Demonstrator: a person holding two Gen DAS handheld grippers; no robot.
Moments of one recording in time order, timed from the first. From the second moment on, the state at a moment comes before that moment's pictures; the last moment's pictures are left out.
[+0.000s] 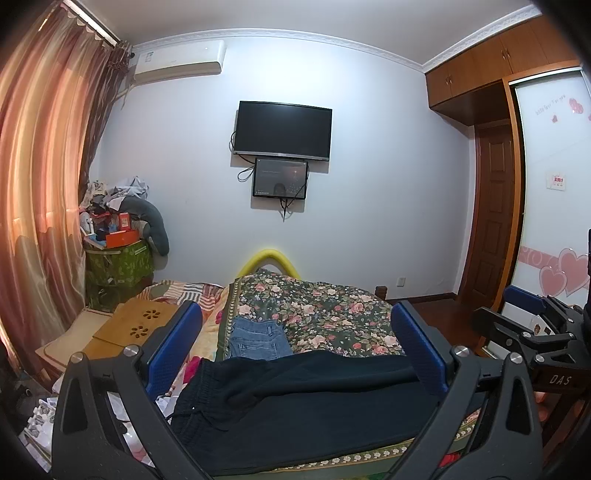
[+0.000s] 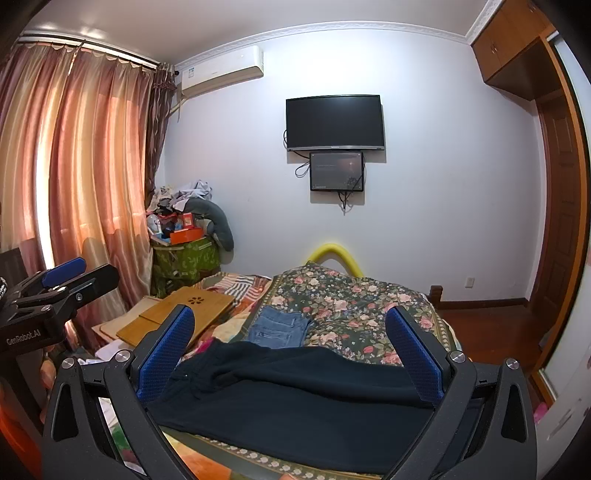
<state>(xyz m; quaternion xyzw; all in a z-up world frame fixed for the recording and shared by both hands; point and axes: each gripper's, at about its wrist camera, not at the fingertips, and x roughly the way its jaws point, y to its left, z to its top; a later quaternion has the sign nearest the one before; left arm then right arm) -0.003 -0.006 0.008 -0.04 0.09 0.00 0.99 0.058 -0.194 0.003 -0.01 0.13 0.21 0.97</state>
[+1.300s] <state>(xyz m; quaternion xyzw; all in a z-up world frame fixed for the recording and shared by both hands) 0.006 0.006 -0.002 -0.05 0.10 0.00 0.99 0.057 -0.192 0.004 0.00 0.13 0.22 0.97</state>
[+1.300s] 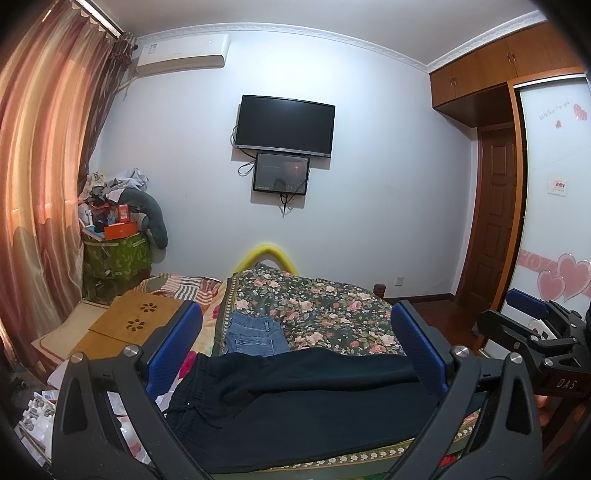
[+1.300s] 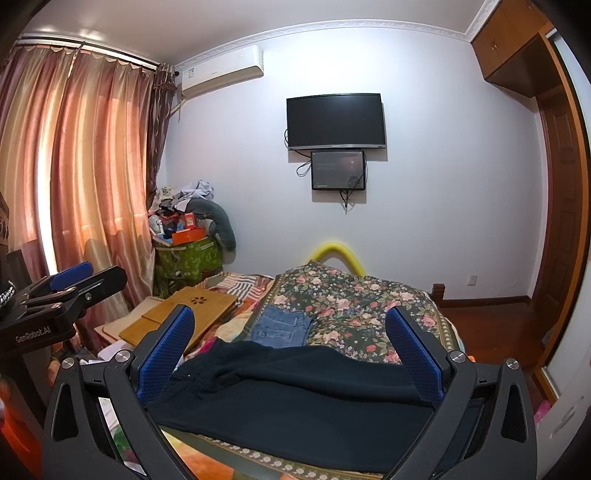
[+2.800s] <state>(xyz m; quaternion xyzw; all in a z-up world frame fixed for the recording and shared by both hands) 0.240 0.136 -0.127 -0.04 0.28 0.10 0.95 0.230 -0.217 -0.102 0.00 0.29 0.15 0.94</state>
